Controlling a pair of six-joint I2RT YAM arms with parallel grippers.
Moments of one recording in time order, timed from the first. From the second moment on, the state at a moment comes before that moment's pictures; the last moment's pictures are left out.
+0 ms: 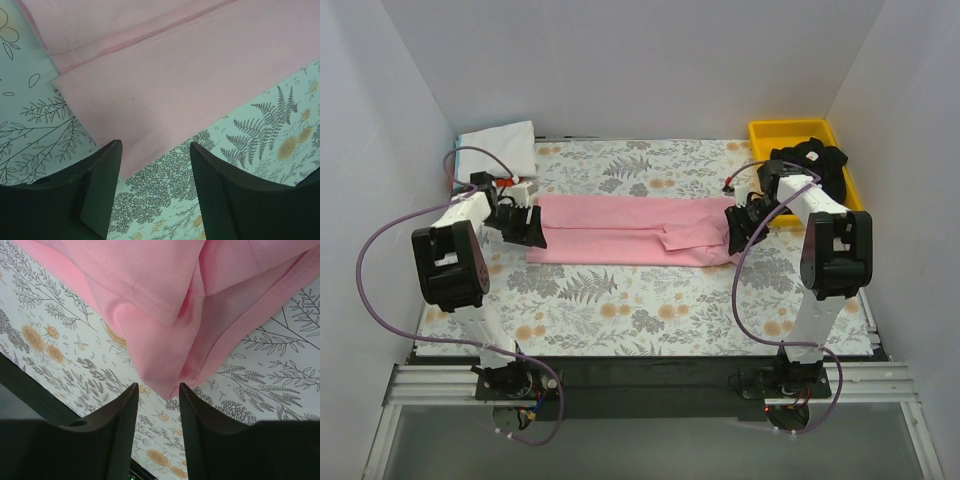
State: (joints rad) left arm 0.20 1.86 1.29 -0.78 0.58 0.44; right arm 0.08 1.90 1.41 -1.03 -0.51 -0.42
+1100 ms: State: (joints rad) left arm 0.18 1.81 1.28 -0.77 0.63 0.41; right arm 0.11 1.90 1.29 -0.98 -0.36 -0.43
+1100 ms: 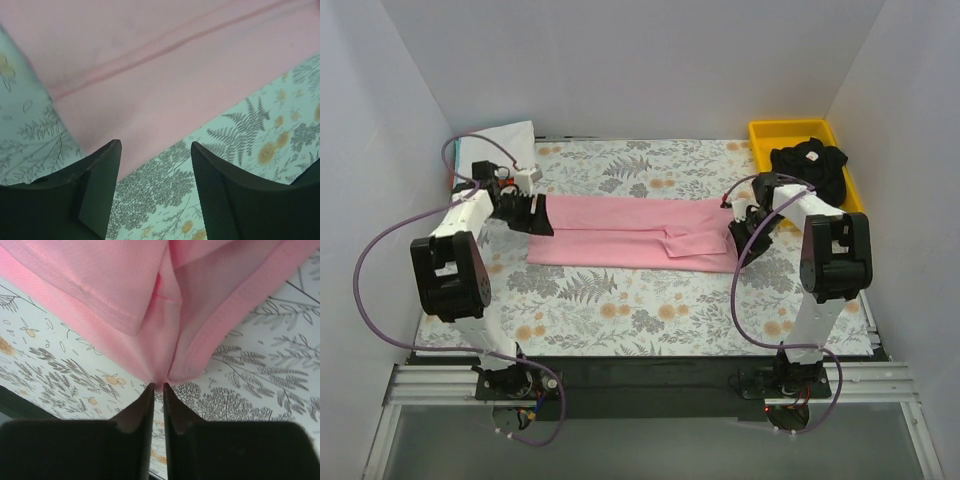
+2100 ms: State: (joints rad) left arm -0.51 2.00 1.14 0.05 0.74 -0.52; right arm 0.08 1.96 1.42 -0.95 -0.61 -0.27
